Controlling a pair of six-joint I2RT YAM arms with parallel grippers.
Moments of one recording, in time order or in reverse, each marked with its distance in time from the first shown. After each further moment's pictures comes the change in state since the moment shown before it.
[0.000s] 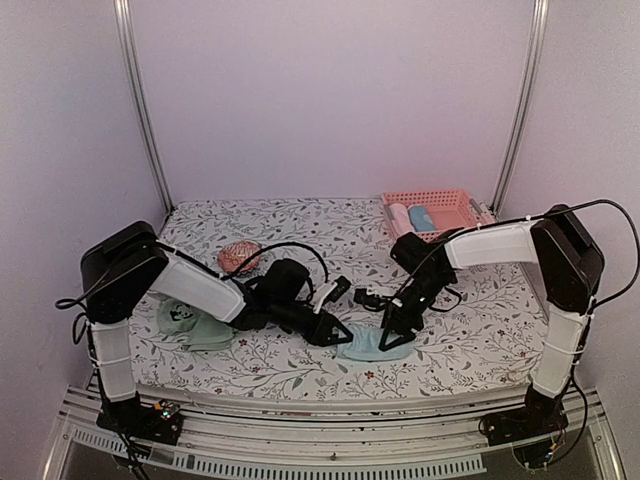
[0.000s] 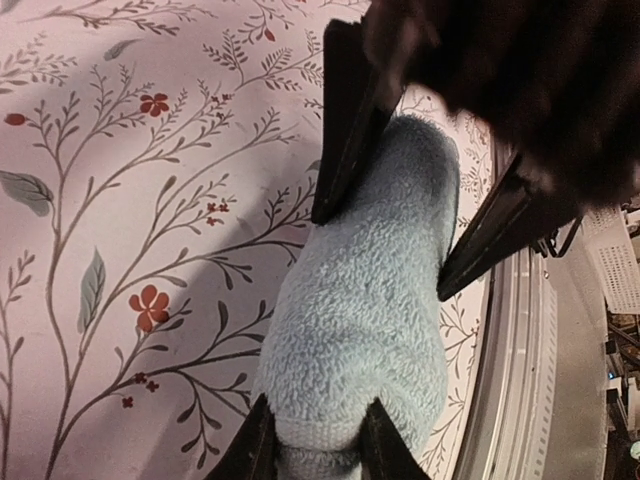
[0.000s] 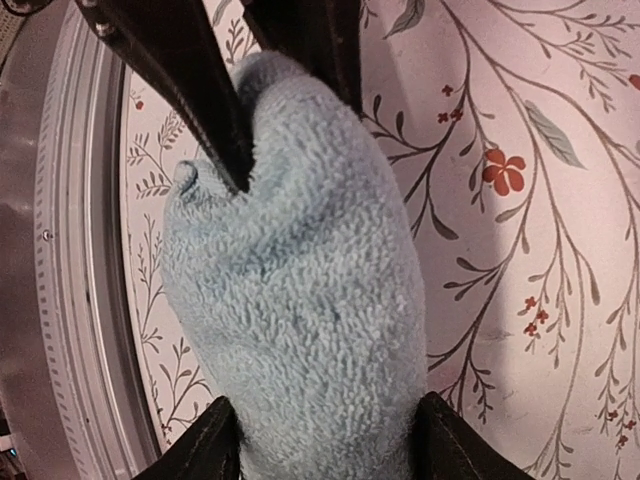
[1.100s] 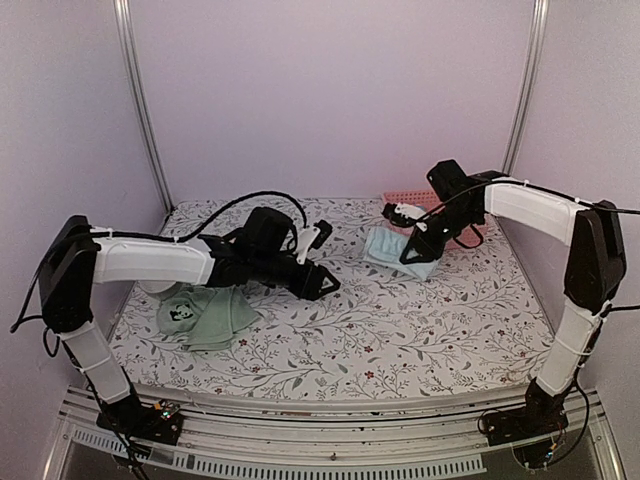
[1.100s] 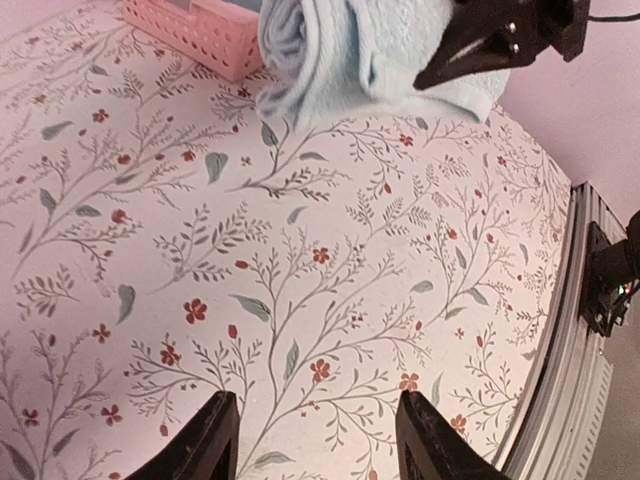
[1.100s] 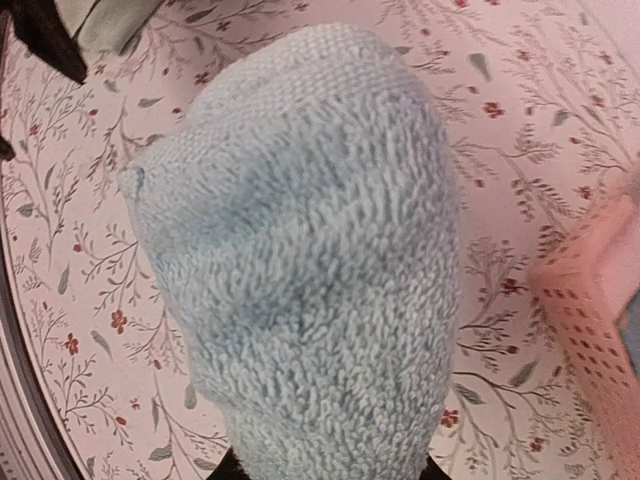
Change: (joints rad) left arm 0.074 -0.238 0.140 -0.347 -0.251 0.122; right arm -0.205 -0.102 0.281 -0.070 0.225 0.025
